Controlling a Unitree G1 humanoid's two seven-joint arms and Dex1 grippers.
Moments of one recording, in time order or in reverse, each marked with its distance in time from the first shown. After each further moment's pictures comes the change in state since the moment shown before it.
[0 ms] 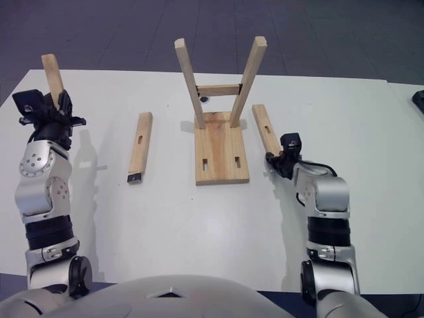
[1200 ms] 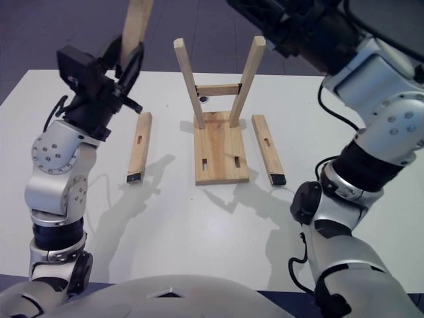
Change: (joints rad) left arm -0.102 0.033 -0.378 -0.388 0.026 -0.050 -0.287; right arm -0.664 0.044 -0.307 -0.100 0.734 0.092 0.223
